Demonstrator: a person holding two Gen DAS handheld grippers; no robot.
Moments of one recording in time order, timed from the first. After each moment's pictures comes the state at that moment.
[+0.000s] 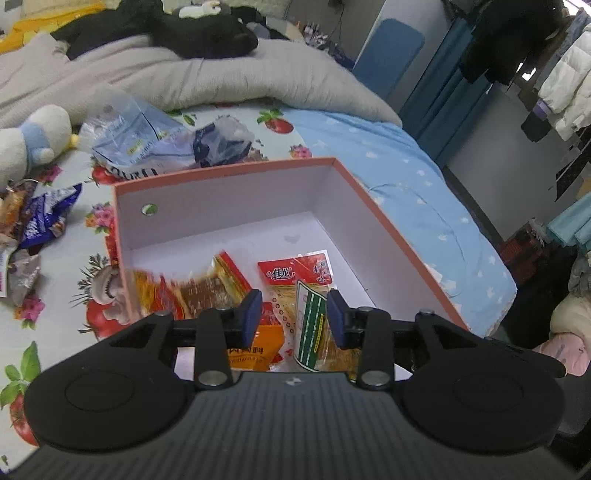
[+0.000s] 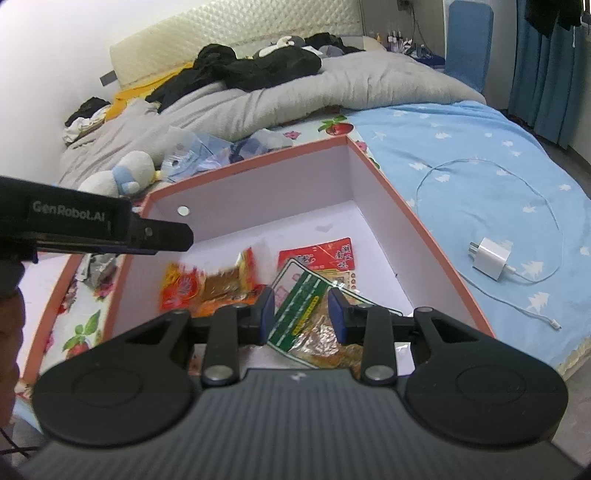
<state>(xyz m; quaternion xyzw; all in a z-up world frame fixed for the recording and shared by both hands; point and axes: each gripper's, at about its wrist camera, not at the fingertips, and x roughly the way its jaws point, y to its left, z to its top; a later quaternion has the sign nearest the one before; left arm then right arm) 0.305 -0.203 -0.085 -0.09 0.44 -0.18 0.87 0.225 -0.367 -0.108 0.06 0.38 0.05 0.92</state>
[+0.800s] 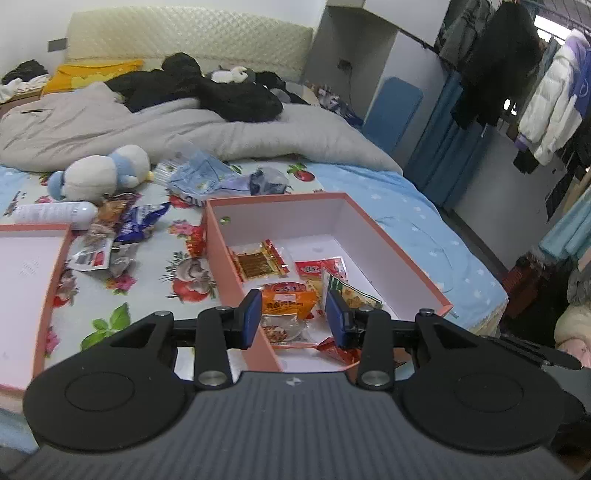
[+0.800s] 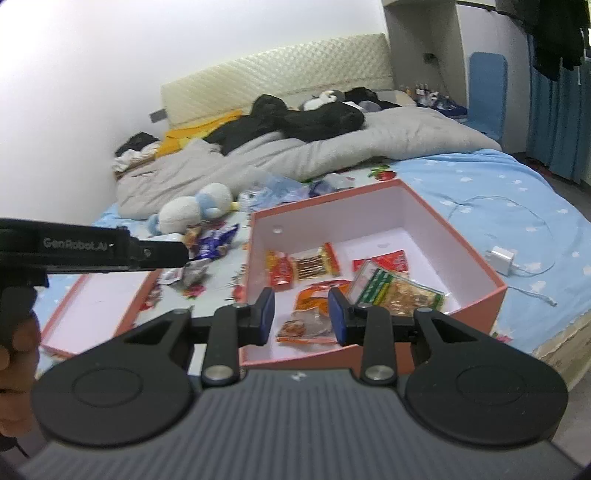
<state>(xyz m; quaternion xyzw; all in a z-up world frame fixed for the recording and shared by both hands) 0.109 -0.112 -0.010 -0.09 0.35 -0.14 0.92 0.088 -0.306 -0.048 0.07 0.30 0.10 0.95</state>
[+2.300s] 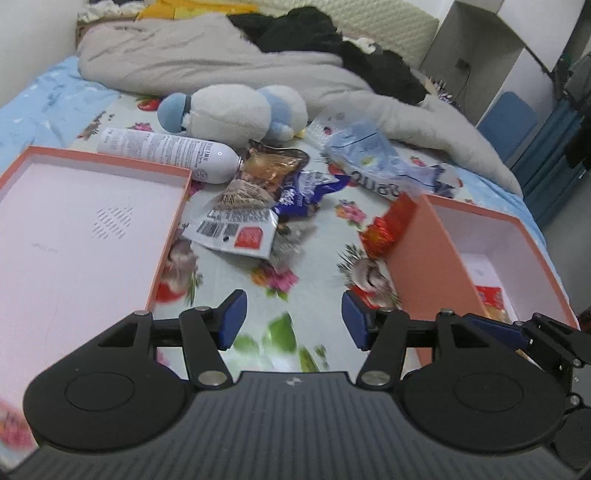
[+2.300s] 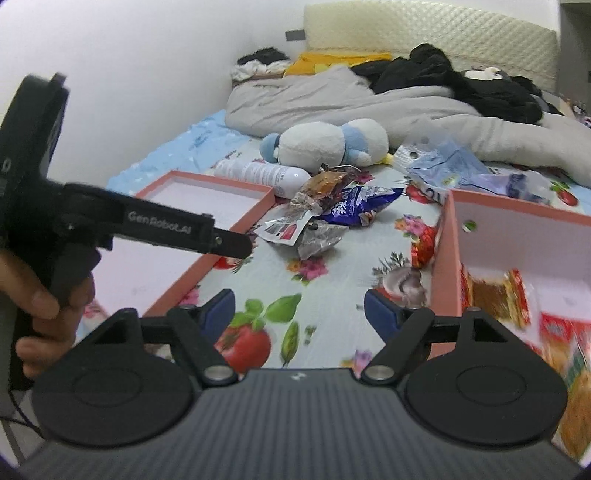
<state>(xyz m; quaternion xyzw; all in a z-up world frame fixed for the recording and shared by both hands) 0.263 0.088 -0.139 -0.16 0.42 -0.02 0.89 0.244 -0.122 -0.135 -0.07 0.36 0.31 0.88</state>
